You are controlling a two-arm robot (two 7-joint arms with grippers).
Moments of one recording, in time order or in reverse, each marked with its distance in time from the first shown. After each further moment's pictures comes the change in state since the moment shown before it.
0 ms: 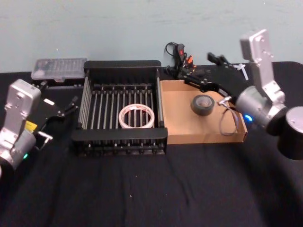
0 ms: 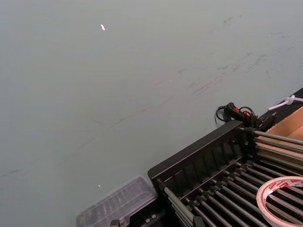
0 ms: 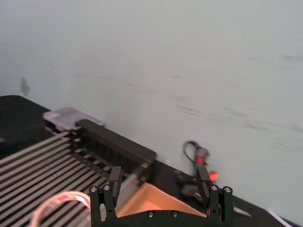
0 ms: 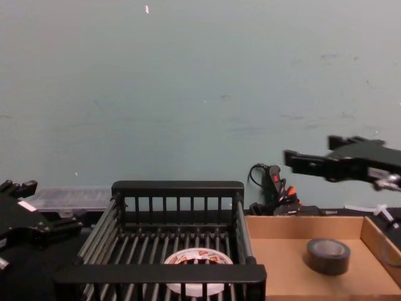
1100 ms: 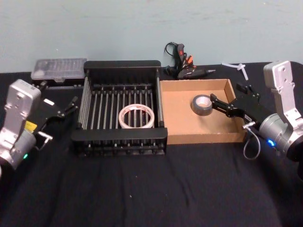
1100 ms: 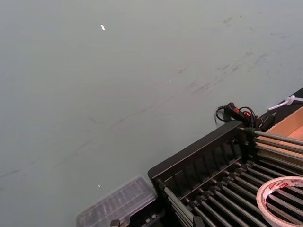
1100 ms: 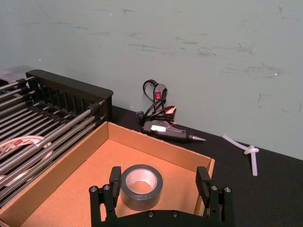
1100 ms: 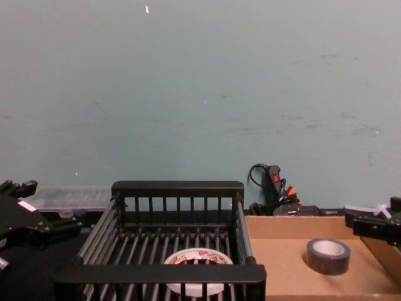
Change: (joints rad) left arm 0.000 0.000 0.000 0.000 0.000 0.000 0.000; right arm -0.117 0.044 0.088 0.038 -0.002 0.003 -0.043
